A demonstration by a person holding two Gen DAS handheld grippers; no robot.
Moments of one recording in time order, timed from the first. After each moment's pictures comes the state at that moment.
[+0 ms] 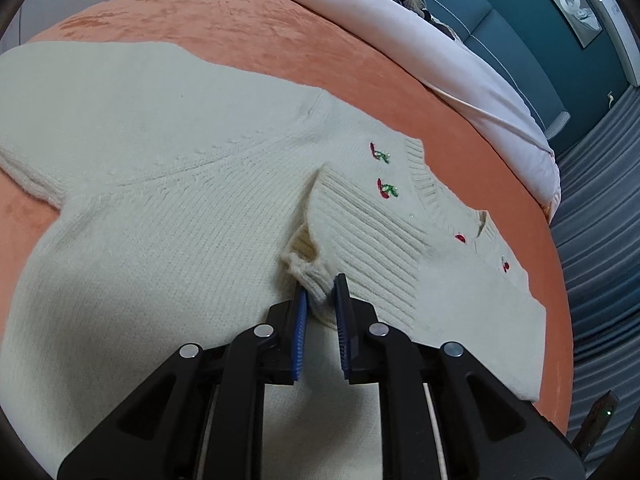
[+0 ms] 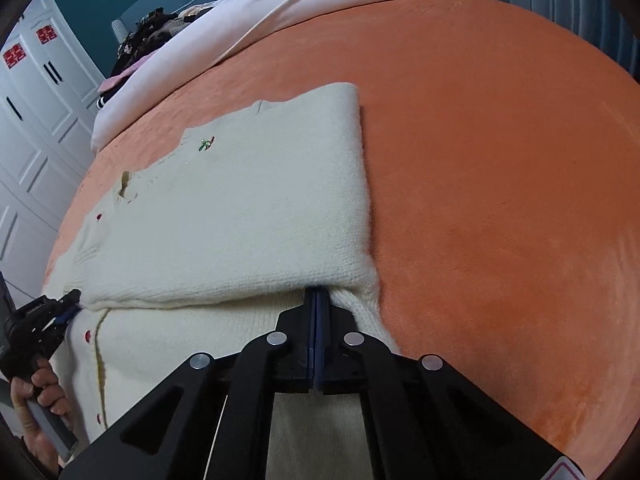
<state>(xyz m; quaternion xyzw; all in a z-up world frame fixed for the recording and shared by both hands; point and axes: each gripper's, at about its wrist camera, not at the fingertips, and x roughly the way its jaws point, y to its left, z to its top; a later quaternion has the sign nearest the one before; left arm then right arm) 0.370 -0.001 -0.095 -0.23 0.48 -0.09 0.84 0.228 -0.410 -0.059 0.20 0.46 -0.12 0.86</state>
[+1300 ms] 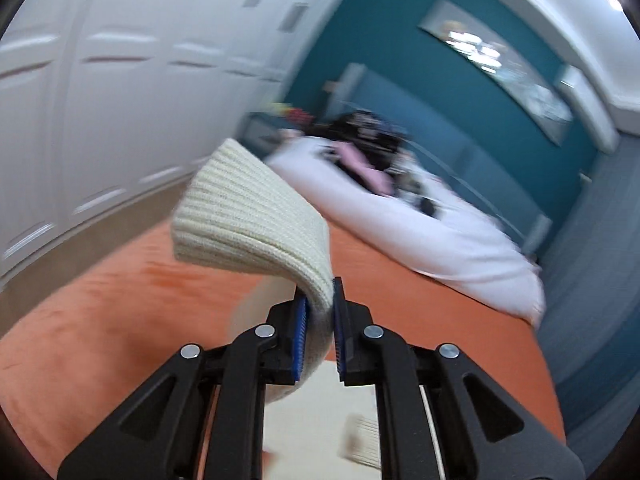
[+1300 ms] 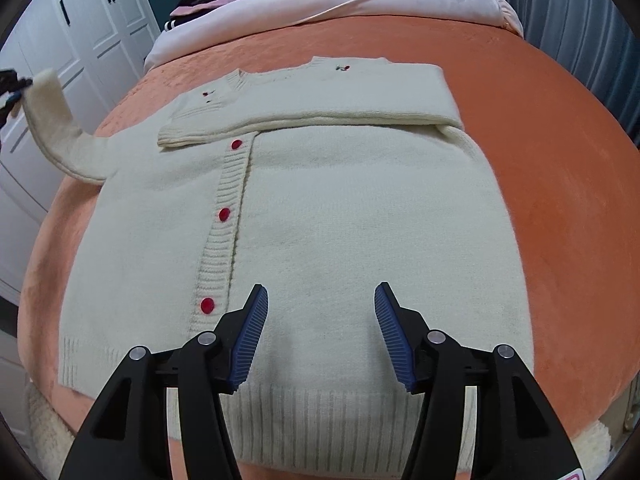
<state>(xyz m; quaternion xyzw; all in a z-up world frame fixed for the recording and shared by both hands) 0.367 0.151 0.149 -0.23 0.26 -0.08 0.94 0.096 -0.230 -0.007 0.11 0.49 -0.10 0.86</state>
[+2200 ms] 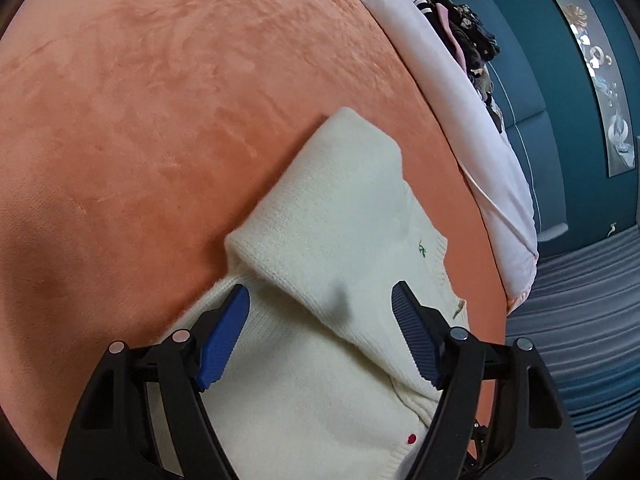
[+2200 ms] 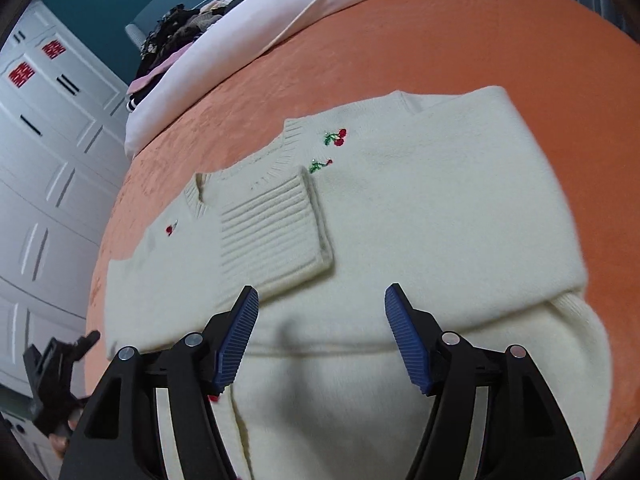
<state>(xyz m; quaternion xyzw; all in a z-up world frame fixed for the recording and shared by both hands) 0.358 0.110 -0.082 -0.42 0.47 -0.03 0.78 0.313 -0.318 -0.042 0.29 0.46 -0.06 0.84</state>
